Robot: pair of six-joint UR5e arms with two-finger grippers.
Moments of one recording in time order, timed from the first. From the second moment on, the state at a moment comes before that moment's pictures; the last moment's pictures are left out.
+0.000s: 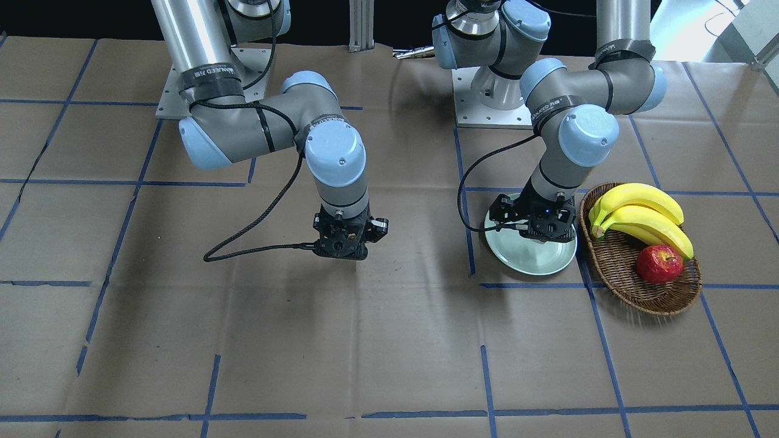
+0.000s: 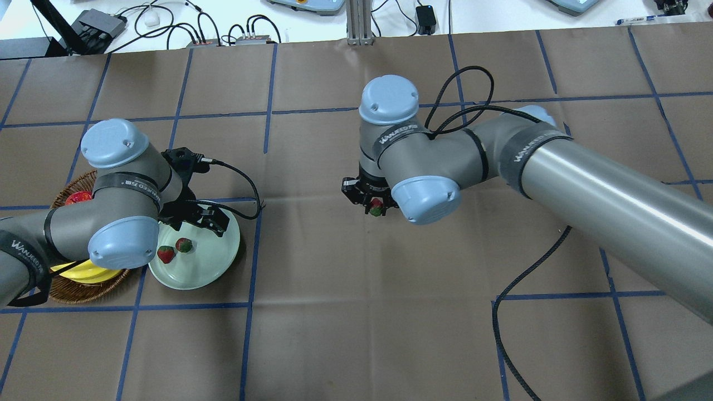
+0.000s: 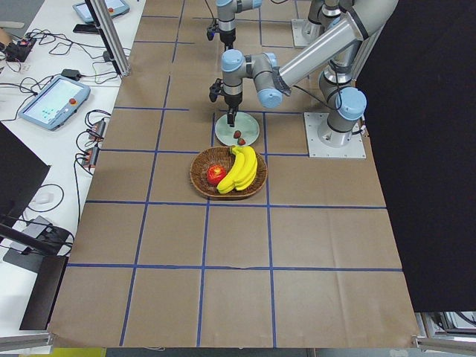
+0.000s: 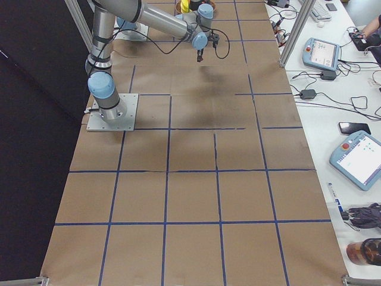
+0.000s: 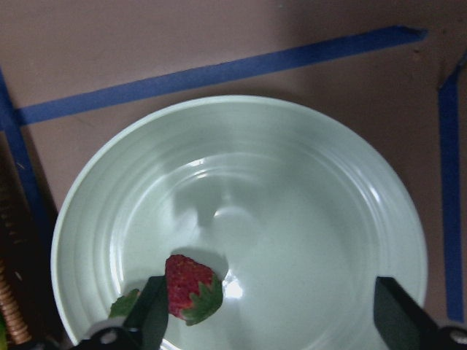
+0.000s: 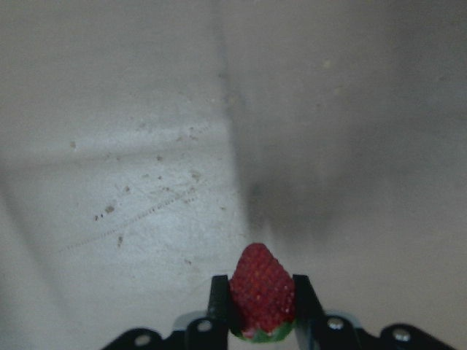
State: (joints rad) left arm -1.40 -1.71 -2.16 -0.86 1.58 0.31; right arm 1.97 -1.12 1.76 -2.19 -1.48 0.53
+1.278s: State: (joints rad) left arm -1.63 -1.77 -2.04 -0.87 1.49 -0.03; right arm 1.71 -1.42 1.73 -1.85 -1.52 0.20
